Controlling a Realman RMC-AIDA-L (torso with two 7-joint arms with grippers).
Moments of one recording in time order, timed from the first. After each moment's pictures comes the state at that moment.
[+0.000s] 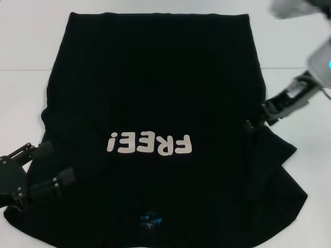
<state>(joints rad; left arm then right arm) -0.26 -2.14 0.27 0.78 2.00 1.85 -1.20 1.03 2.03 -0.92 -0.93 -2.79 -1.62 2.67</state>
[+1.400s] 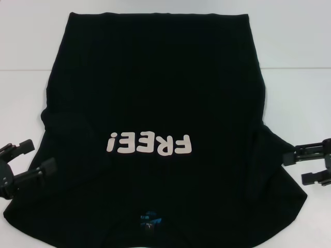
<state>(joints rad) -0.27 -2.12 0.23 0.78 2.02 1.76 -1.31 0.69 1.84 -0.61 -0.58 -2.42 -1.68 2.66</state>
